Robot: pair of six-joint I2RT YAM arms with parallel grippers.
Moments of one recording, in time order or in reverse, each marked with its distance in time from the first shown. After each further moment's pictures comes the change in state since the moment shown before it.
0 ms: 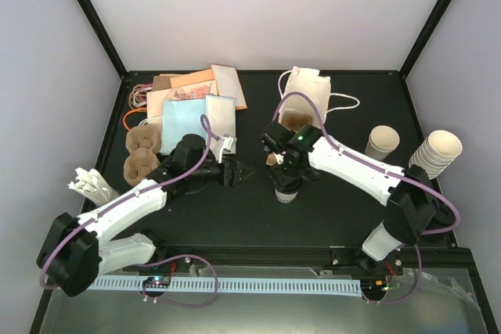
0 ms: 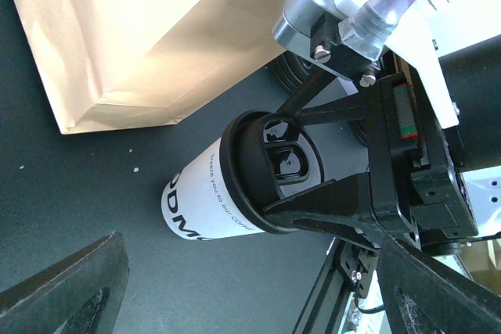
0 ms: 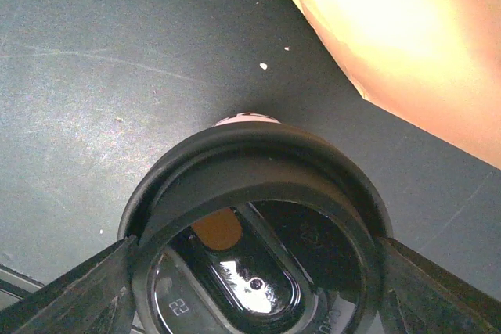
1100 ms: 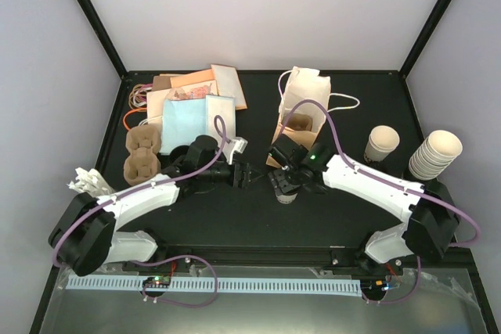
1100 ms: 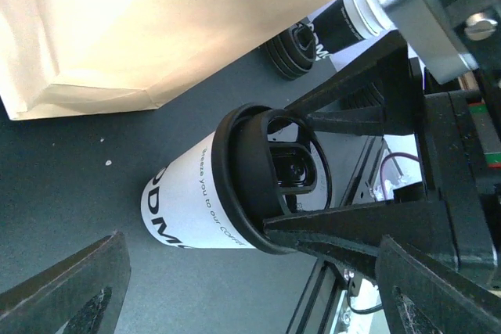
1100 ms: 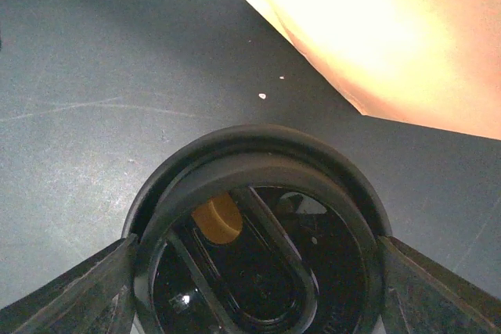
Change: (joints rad) left arm -0.053 0.138 0.000 0.123 0.013 -0.051; right arm 0.047 -0.161 -0.200 0.206 0.062 0.146
